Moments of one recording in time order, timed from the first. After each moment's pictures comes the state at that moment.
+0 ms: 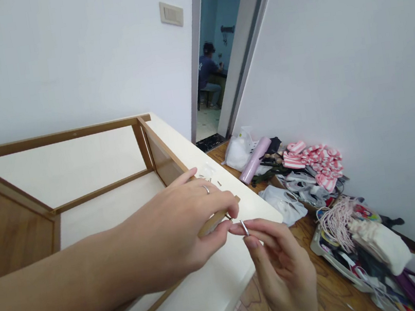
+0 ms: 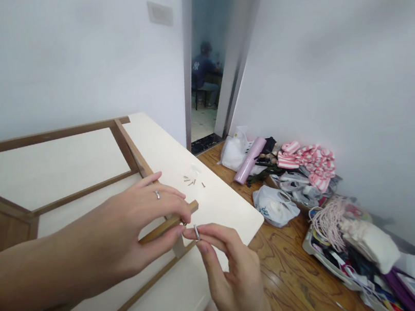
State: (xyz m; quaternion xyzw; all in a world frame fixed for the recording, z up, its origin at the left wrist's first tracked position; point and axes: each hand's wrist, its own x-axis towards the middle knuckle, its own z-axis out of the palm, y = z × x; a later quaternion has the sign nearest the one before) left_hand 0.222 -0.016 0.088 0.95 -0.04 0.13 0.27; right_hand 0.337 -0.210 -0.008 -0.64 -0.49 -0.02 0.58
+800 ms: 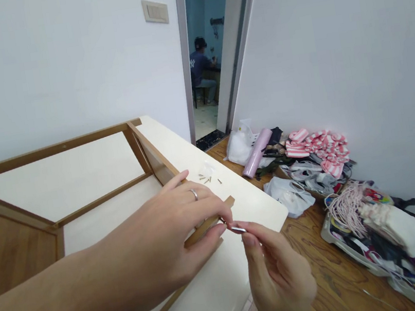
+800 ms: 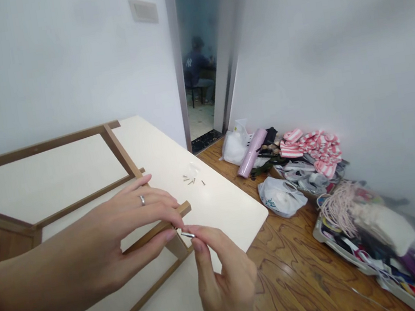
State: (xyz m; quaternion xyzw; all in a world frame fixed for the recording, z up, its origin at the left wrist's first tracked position) left_hand 0.220 -0.018 0.084 0.95 -0.04 0.15 0.27; right_hand 0.319 -0.194 -0.014 -0.63 -0.45 -0.16 0.61
